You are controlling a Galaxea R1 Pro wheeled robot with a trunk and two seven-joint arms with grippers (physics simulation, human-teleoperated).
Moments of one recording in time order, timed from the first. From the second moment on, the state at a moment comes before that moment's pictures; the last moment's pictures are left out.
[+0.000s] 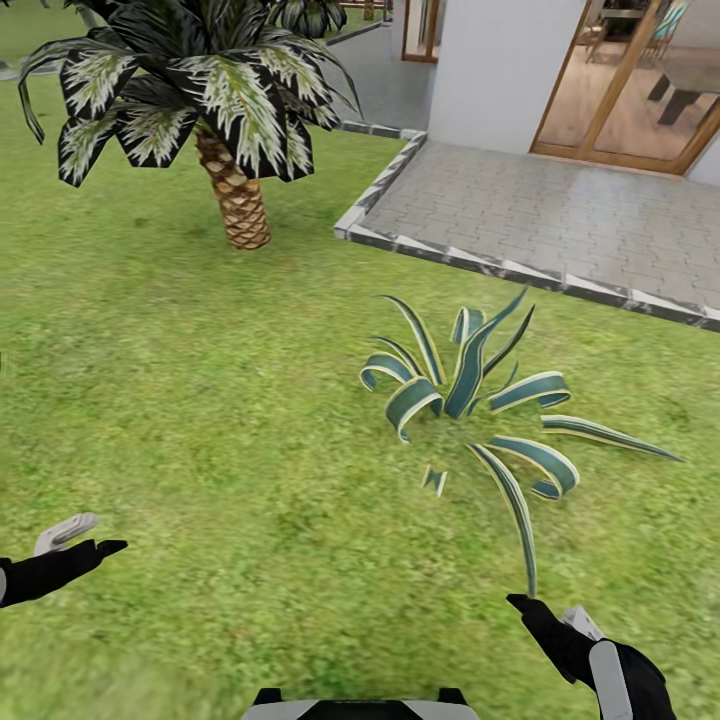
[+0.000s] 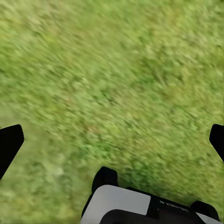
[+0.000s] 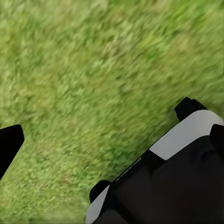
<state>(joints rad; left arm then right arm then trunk) -0.56 0.42 0.55 -0.76 -0.02 0.72 -0.55 -0.34 0.06 -0.69 -0.98 -0.35 0.70 0.08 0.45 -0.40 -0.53</state>
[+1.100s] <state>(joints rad) -0.56 0.42 0.55 -0.76 -0.02 0.72 -0.55 -0.34 0.06 -0.68 -0.98 -0.35 0.68 0.08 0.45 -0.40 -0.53</state>
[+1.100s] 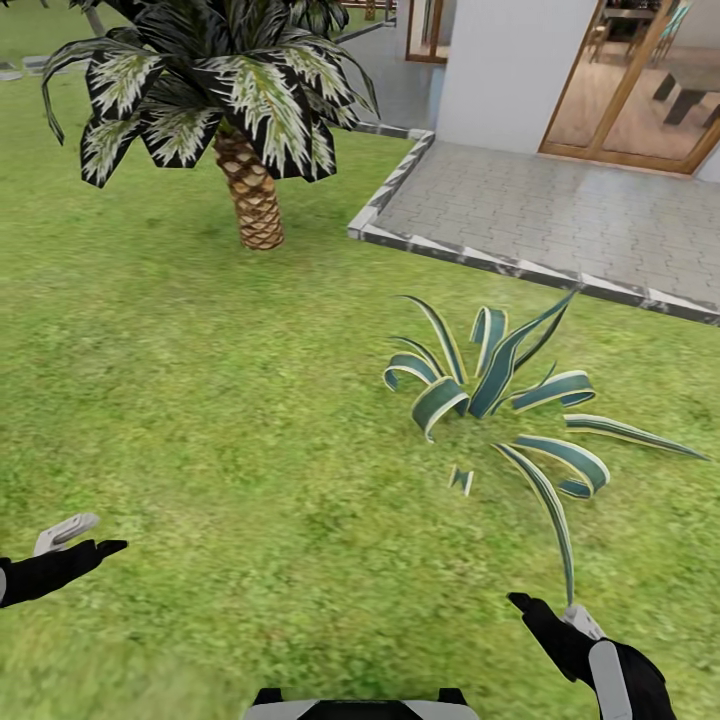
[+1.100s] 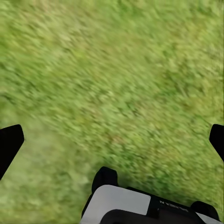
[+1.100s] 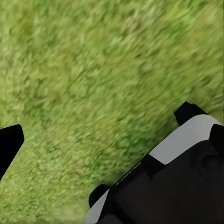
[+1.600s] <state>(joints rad) -0.56 0.42 0.55 -0.76 -0.02 0.72 -0.55 -0.34 0.06 -0.68 -0.98 -0.35 0.67 0.08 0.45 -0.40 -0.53</state>
